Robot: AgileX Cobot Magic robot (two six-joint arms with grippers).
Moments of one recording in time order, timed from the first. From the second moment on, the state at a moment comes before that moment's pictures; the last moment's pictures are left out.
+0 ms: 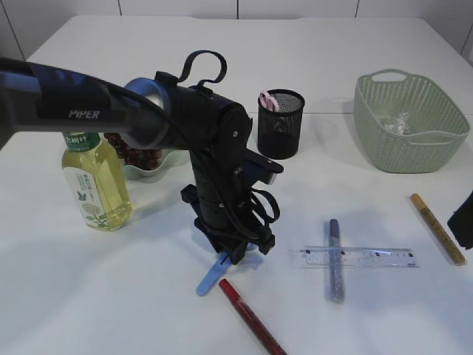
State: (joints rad) left arm -0.71 2.30 -1.66 -0.03 0.93 -0.05; right arm 0.31 1.10 -1.01 0.18 1.24 -0.06
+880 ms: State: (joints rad) left arm -0.71 2.29 -1.61 -0.04 0.93 -0.10; right arm 0.31 1.10 -1.01 0.18 1.24 -0.06
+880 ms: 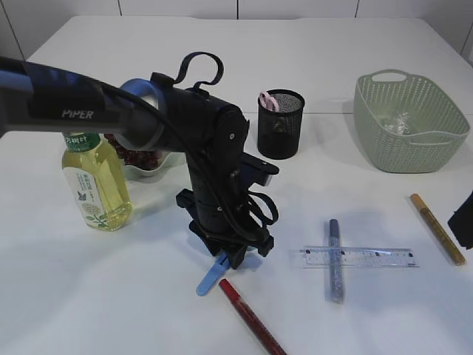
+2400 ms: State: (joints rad) left arm -0.74 2.29 -1.61 -0.02 0.94 -0.13; right arm 0.31 1.10 -1.01 0.17 1.24 -0.06
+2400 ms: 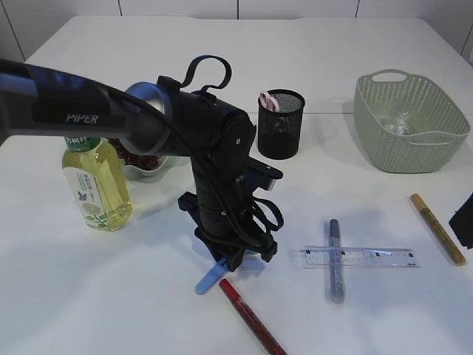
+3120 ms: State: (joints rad) left arm -0.74 2.27 -1.61 -0.03 0.94 -0.13; right arm 0.31 1.10 -1.01 0.17 1.24 -0.06
